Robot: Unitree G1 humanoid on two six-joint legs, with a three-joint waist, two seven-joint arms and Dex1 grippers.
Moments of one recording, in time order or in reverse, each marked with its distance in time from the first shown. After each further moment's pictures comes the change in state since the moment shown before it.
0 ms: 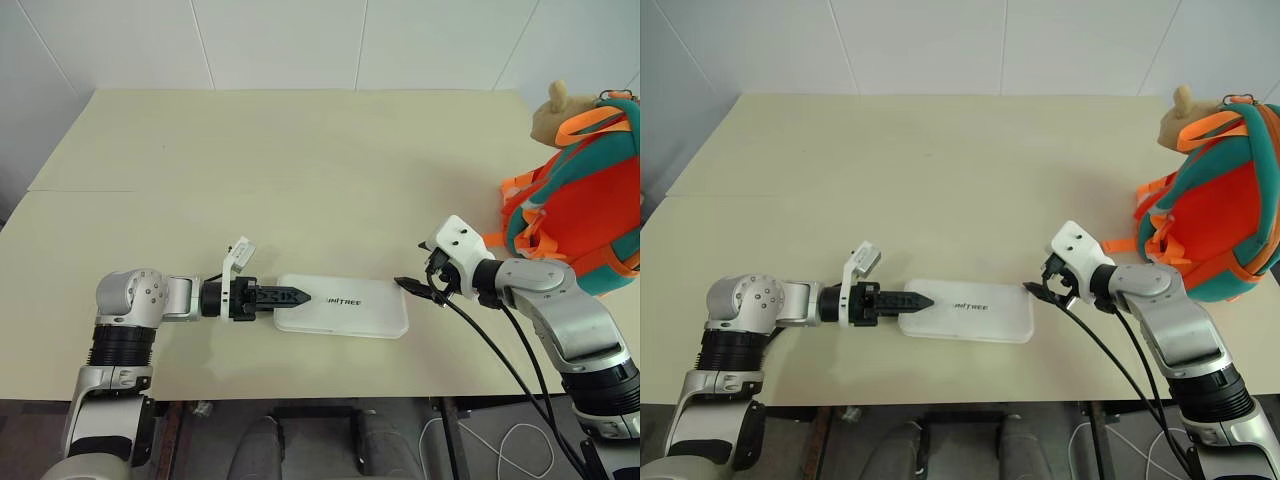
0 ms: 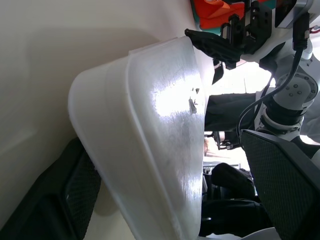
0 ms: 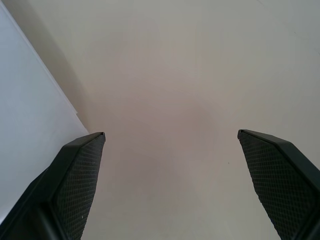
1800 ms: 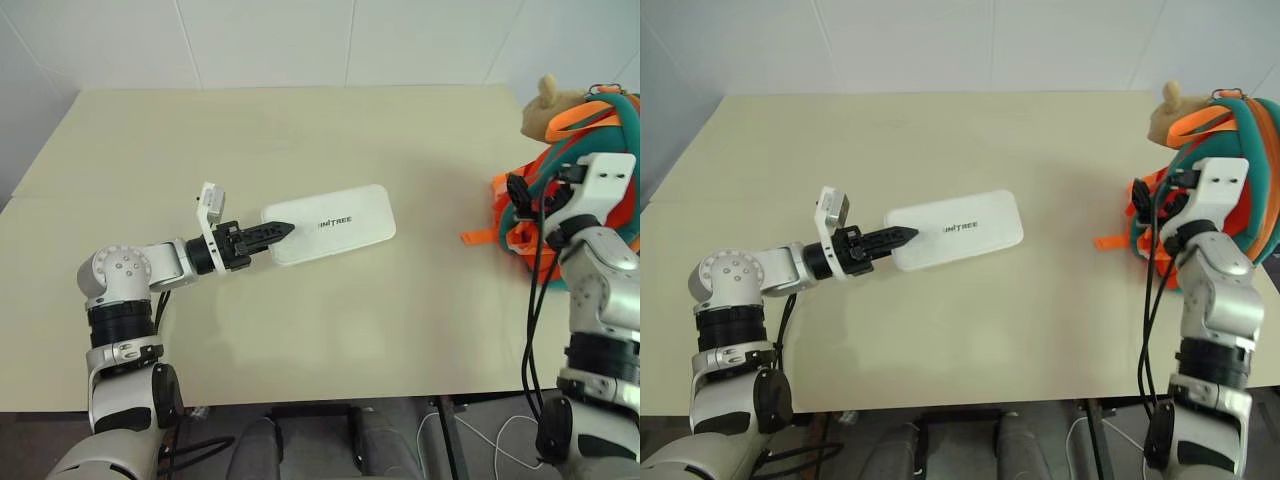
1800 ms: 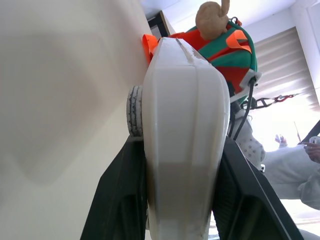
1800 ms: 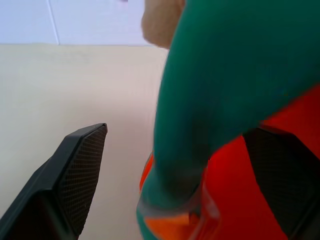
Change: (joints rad) left arm -0.124 -0.115 0.361 0.066 -0.081 -0.047 0.206; right arm -0.218 0.203 -0.496 0.525 0.051 -0.350 -0.502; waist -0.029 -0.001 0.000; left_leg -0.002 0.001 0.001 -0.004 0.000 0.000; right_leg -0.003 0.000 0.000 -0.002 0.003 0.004
